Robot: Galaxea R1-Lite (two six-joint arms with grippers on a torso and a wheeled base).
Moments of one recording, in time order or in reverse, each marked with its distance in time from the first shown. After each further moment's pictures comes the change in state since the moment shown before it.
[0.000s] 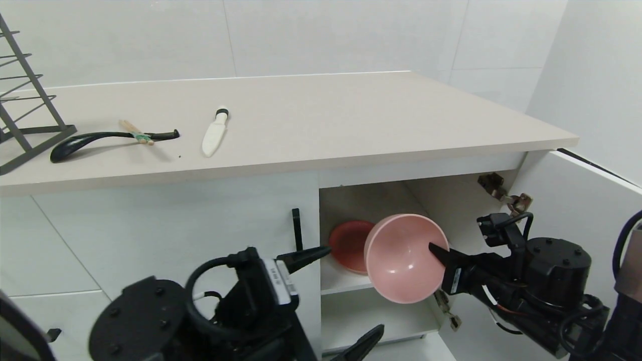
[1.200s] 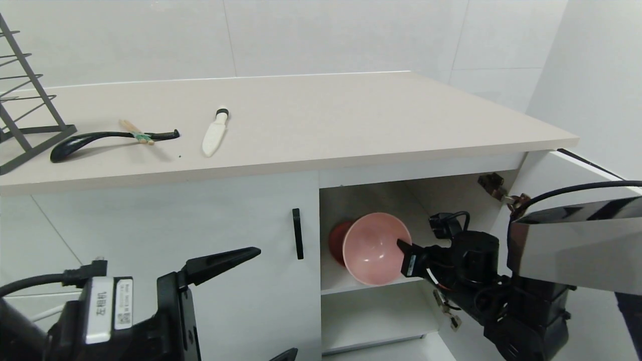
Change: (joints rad) left arm 0.179 -0.313 0.232 0.000 -0.204 0.012; right arm -0.003 0.341 -0.316 0.000 0.003 0.064
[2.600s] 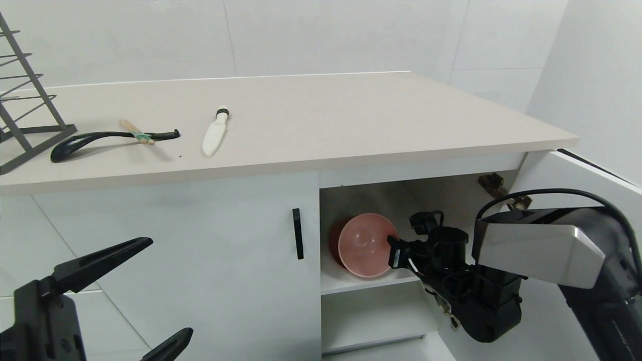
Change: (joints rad) left arm 0.207 -0.501 -0.002 0.436 0.037 -0.030; right arm -0.053 0.191 -0.258 0.079 0.034 -0.063
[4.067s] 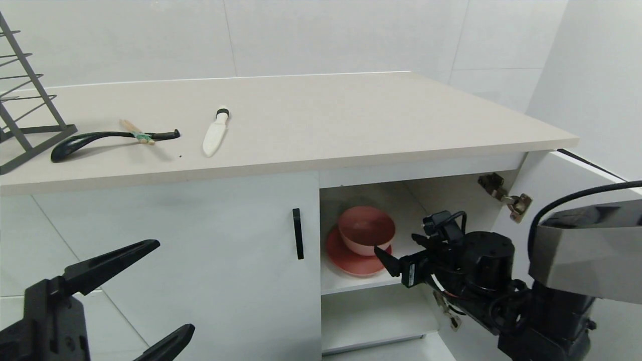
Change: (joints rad) left arm -0.008 0.022 -0.006 -0.007 0.000 -0.117; right arm 0.119 -0.331 0.356 -0.079 -0.007 -0.136
